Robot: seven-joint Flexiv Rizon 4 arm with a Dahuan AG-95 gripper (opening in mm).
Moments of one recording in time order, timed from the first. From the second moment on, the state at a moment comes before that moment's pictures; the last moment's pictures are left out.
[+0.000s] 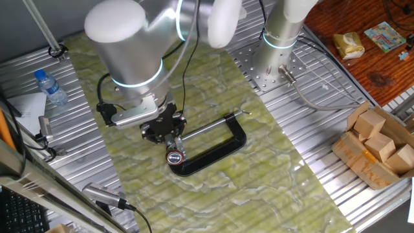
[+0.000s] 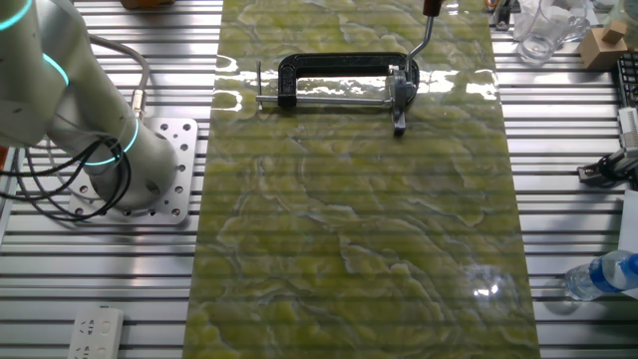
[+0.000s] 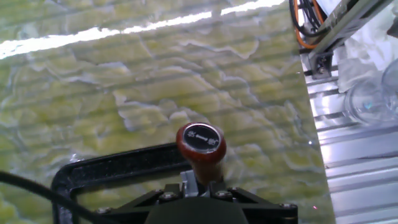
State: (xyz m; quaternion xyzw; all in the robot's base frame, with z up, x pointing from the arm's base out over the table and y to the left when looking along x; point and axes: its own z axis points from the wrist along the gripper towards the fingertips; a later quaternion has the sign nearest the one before) arm 0.546 0.225 0.235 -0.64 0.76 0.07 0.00
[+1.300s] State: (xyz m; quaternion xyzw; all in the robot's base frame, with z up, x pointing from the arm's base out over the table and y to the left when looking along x) arm 0.549 0.290 0.233 -0.56 0.83 0.10 0.03
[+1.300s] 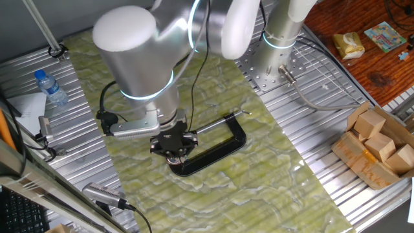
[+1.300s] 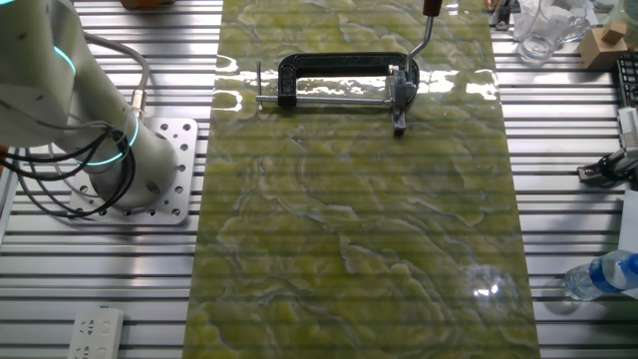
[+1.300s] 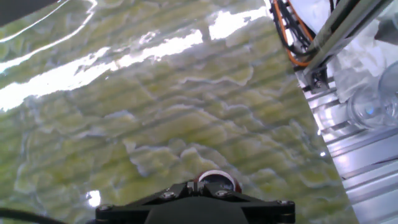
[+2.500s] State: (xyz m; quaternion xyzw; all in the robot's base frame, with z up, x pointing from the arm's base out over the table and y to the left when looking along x) arm 0.559 0.299 0.213 -0.59 0.80 0.07 0.05
